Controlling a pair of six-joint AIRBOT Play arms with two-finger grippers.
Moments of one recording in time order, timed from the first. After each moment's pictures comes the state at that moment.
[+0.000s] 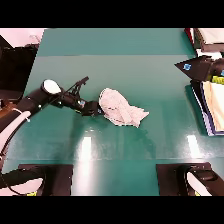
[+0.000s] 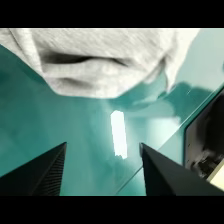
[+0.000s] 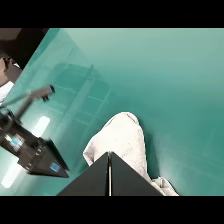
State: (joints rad) left arm -0.31 -1.36 0.95 0.63 -1.07 -1.28; right arm 0.01 -0.79 1.23 -0.84 1.13 1.36
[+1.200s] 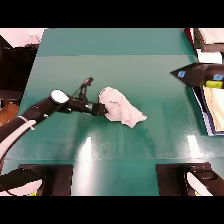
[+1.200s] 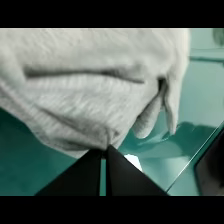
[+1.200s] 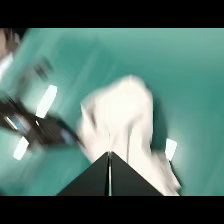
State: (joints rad) left arm -0.40 -1.28 0.93 0.66 -0.86 -1.18; right arm 0.02 -0.85 1.17 -0.84 1.23 1.36
